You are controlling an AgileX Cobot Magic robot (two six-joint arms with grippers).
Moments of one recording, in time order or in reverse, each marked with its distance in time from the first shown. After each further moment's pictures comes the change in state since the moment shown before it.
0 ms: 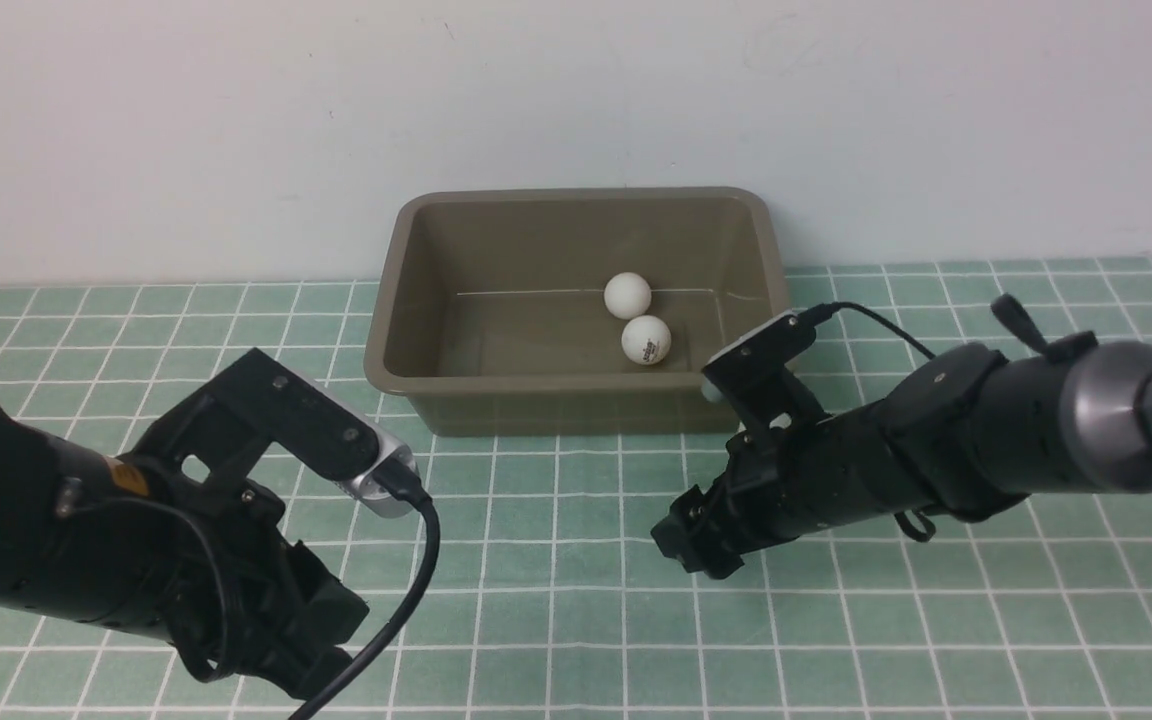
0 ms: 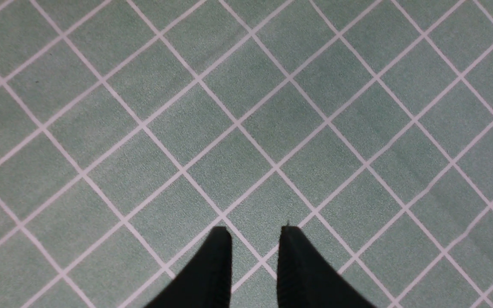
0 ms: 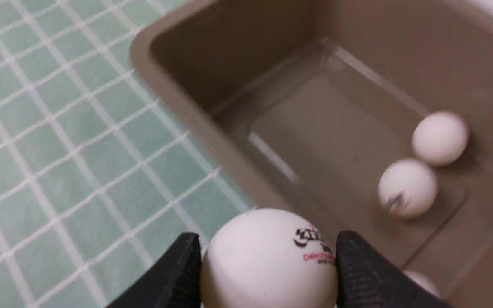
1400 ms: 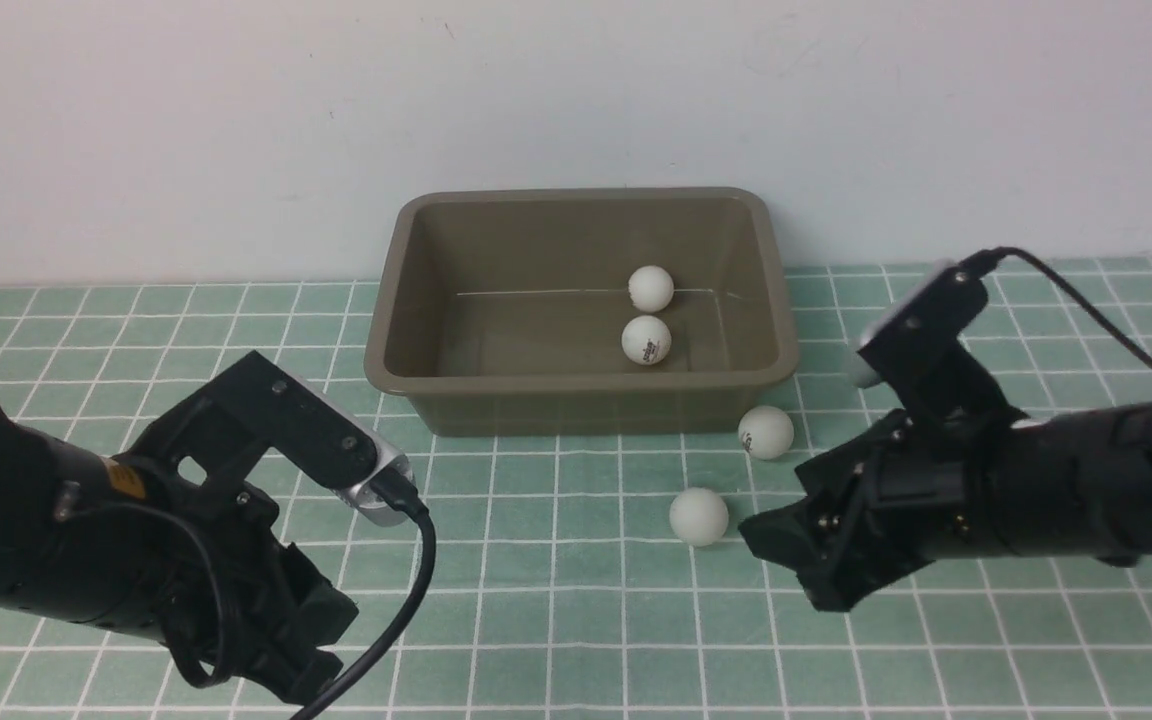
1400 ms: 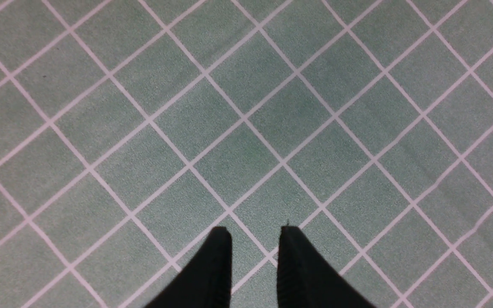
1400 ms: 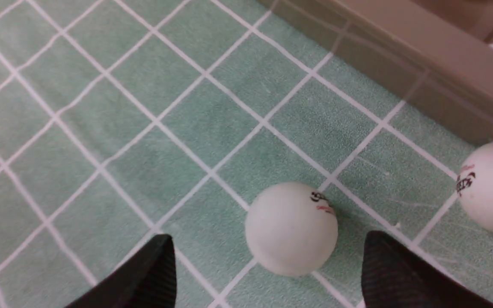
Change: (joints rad) right arm -0.040 0.146 0.149 0.083 -0.042 -0.007; left arm 0.000 0.000 0.000 0.022 0.000 -0.014
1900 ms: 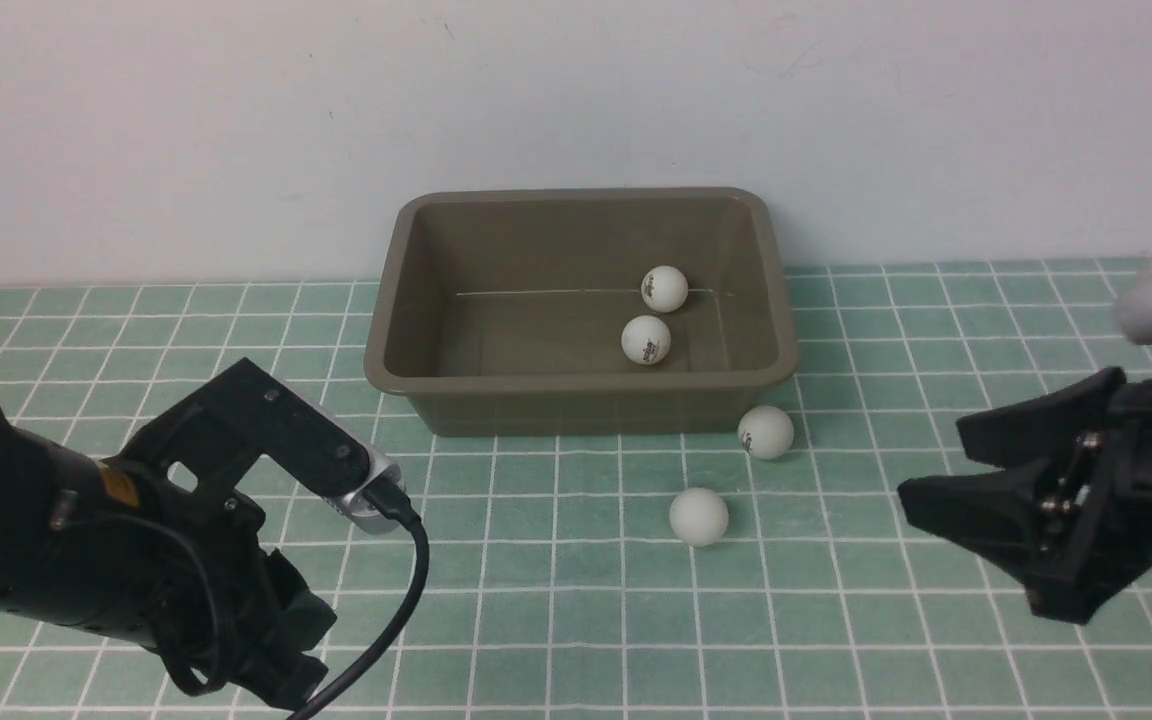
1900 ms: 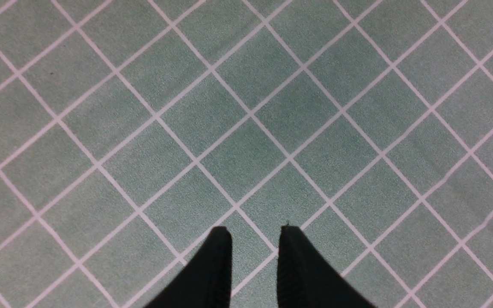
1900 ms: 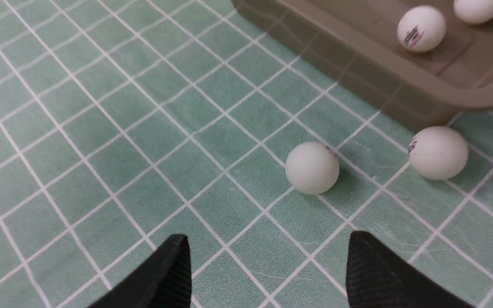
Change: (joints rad) right arm -0.002 -0.232 0.126 -0.039 0.053 0.004; left arm 0.000 0.000 0.000 0.019 0.000 -0.003
